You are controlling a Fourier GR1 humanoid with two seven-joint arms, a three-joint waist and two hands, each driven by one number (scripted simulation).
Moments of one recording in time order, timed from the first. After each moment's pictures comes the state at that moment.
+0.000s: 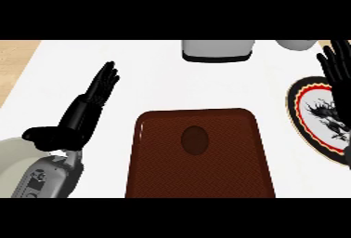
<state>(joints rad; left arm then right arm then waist) -0.26 0.27 -0.21 -1.61 0.16 0.07 0.00 -0.31 -0.57 0.02 -1.43 -0.44 -0.06 -0.16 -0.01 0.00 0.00</state>
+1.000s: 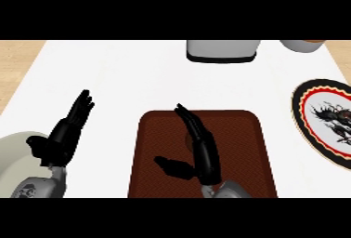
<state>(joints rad) -0.09 0.30 -0.10 -1.42 0.16 0.07 -0.09 -0.29 -0.04 0.71 -1.30 0.26 -0.79 -0.08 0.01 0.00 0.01</state>
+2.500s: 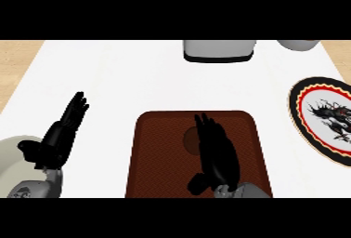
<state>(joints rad) -0.07 0.29 -0.06 -1.42 0.14 0.03 -0.11 -0.32 -0.17 0.77 -1.61 0.76 -0.07 0.98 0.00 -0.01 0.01</state>
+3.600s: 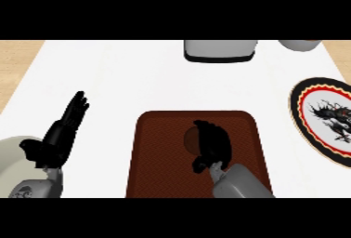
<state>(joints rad) -0.08 0.27 -0.02 -1.42 0.10 0.01 -0.11 -0.36 -0.06 0.62 -1.27 0.81 -0.01 0.83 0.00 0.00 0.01</state>
